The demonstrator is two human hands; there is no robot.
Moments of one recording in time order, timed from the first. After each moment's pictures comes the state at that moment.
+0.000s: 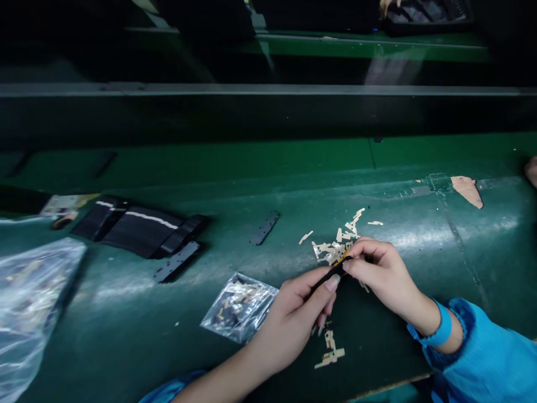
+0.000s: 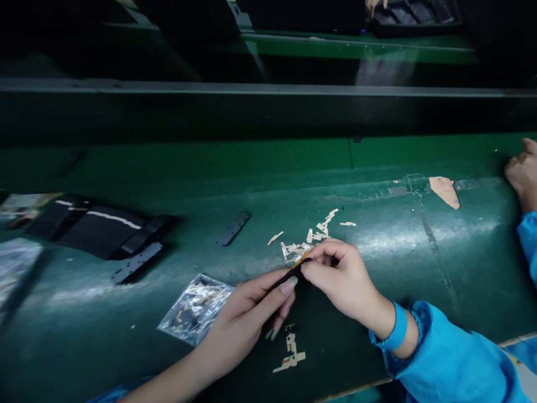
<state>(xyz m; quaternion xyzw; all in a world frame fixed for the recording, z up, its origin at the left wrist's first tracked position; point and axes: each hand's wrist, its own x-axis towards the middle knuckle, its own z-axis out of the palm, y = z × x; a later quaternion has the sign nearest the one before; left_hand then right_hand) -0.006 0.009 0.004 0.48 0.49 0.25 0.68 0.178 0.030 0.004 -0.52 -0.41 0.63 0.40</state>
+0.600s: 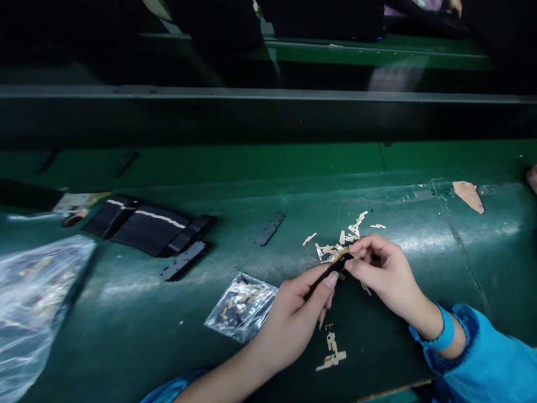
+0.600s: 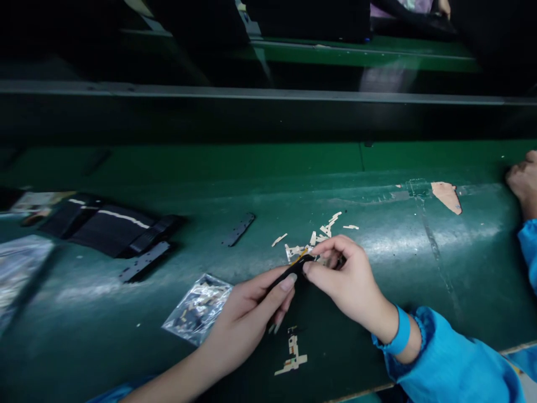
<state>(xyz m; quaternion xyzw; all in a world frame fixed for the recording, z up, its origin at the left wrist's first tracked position) -0.005 0.011 0.005 0.51 0.51 0.28 0.63 0.177 0.030 0.004 -0.56 -0.39 0.59 0.43</state>
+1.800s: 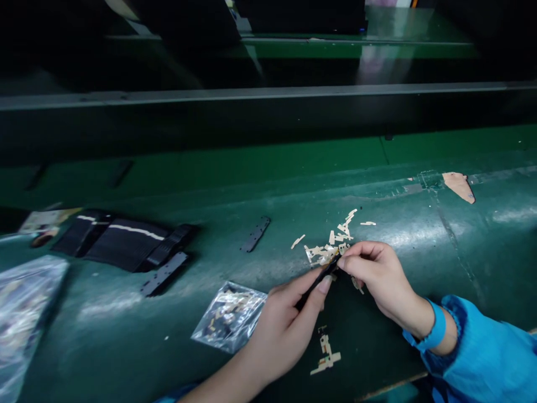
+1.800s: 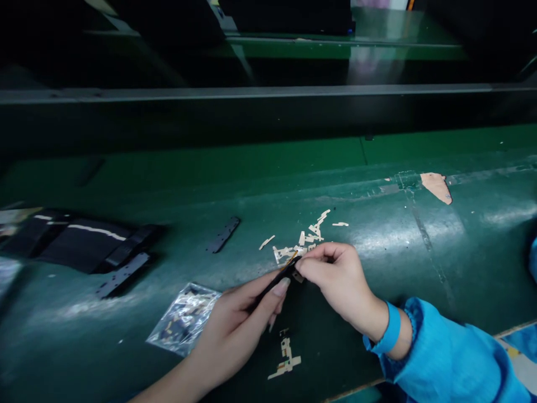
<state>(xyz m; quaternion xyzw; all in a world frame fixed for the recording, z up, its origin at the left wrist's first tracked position) -0.006 0.009 0.006 0.65 0.51 0.28 0.49 0.170 0.030 0.009 -0.56 -0.24 0.66 0.43</state>
